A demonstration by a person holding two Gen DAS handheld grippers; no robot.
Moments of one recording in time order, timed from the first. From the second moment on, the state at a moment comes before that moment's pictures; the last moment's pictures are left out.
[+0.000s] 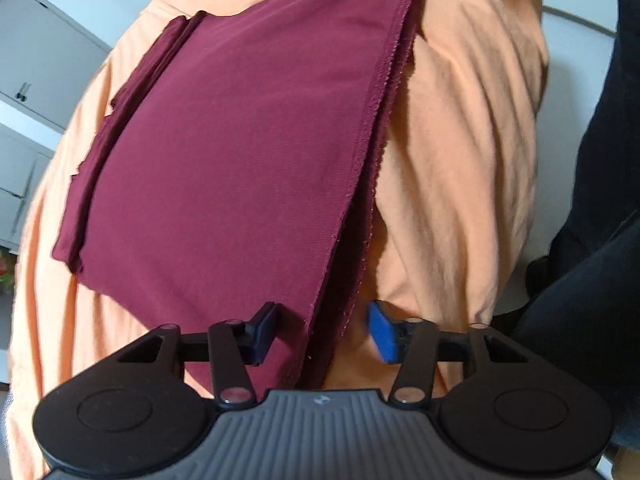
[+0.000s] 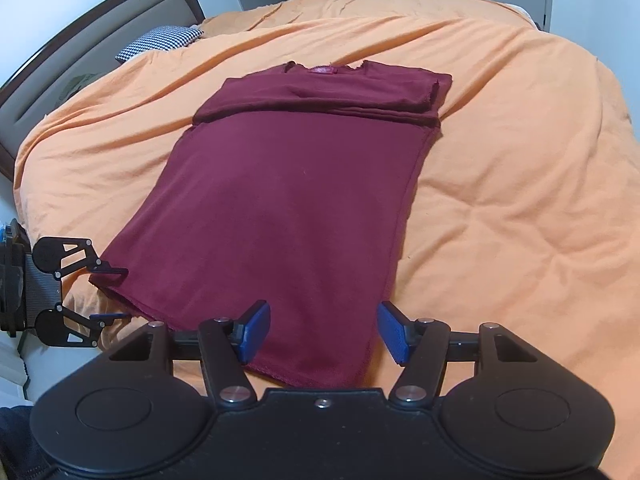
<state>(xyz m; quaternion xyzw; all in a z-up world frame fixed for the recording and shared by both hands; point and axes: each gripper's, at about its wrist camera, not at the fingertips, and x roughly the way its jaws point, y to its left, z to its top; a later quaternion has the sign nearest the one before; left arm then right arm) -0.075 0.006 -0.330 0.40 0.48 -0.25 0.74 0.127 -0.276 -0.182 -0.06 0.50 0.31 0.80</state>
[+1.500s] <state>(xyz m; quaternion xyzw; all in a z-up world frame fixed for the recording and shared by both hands) 0.187 0.195 -0.297 -0.15 0.56 -0.16 0.80 0.289 -0.194 -0.203 -0.15 0.53 0.39 0.74</state>
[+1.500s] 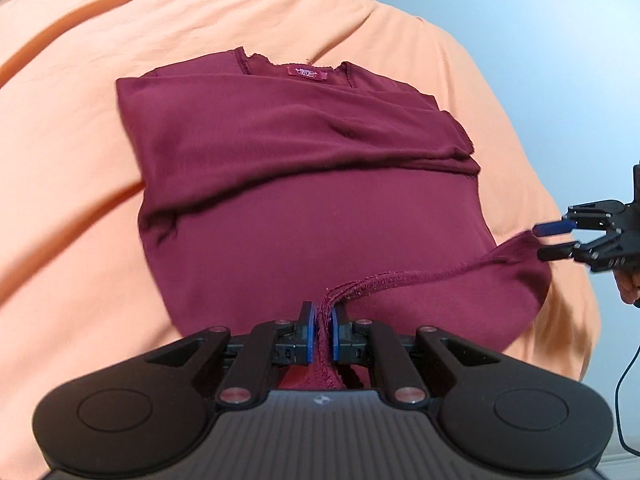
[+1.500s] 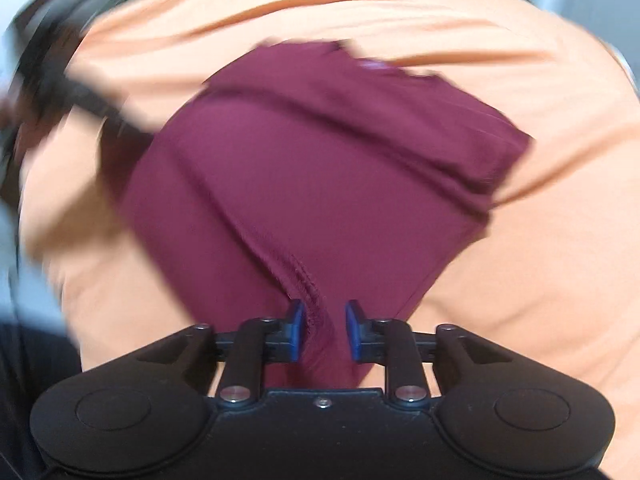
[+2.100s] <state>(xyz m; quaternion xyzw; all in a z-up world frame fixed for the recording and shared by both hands) 0.190 0.212 -0.325 -0.15 0.59 -0.18 0.77 0.324 -0.221 -0.253 -0.04 0.60 0.34 0.73</state>
